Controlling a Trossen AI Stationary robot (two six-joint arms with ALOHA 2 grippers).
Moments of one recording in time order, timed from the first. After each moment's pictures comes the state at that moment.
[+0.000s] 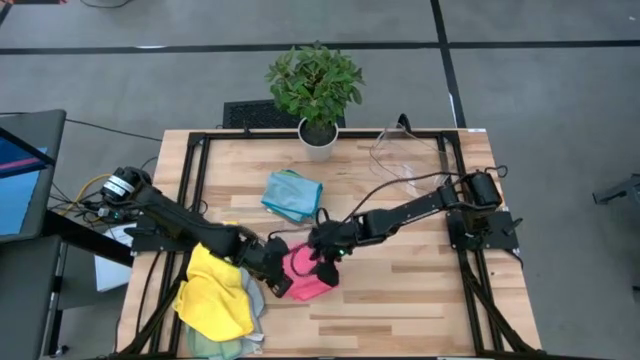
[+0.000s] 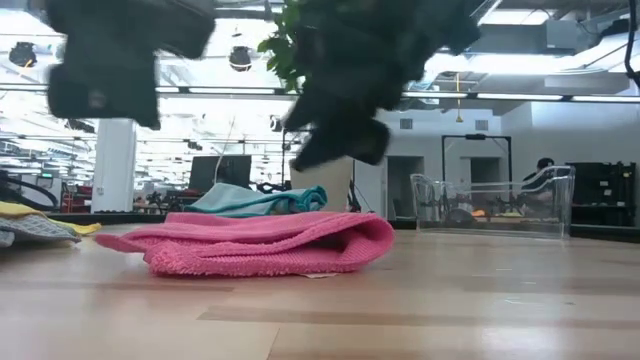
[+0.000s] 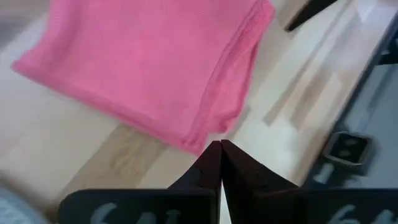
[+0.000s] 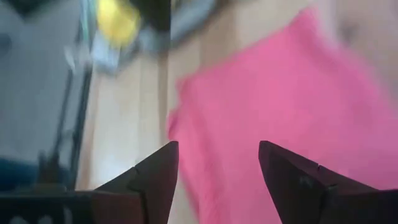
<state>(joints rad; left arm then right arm) -0.47 1.53 0.97 -0.44 -0.07 -1.24 0.22 1.91 1.23 -0.11 -0.21 0.42</state>
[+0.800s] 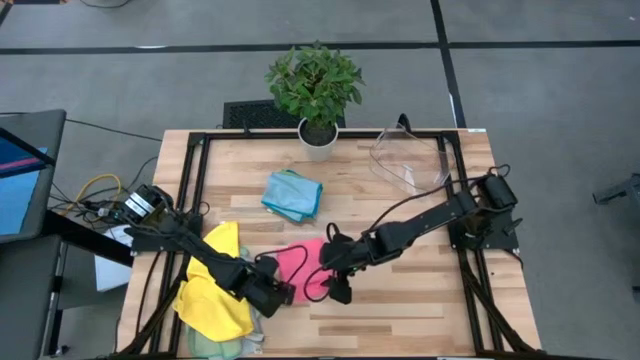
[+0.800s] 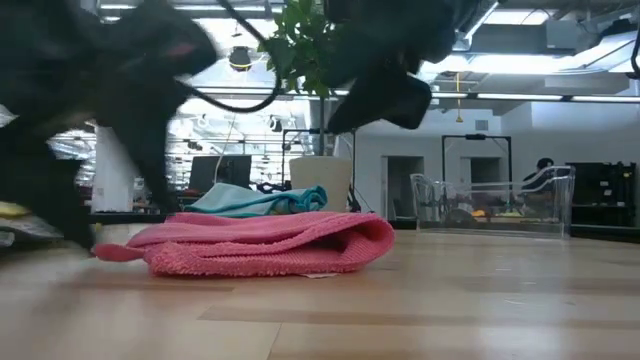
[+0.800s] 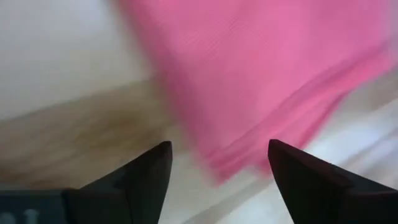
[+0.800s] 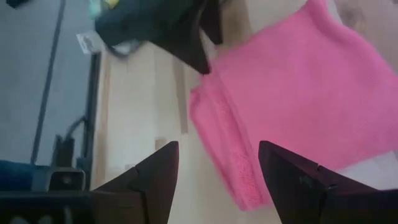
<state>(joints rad) -0.60 1.77 0.97 -0.36 -0.31 -1.89 0.34 1.82 1.23 -0.24 -0.03 0.50</state>
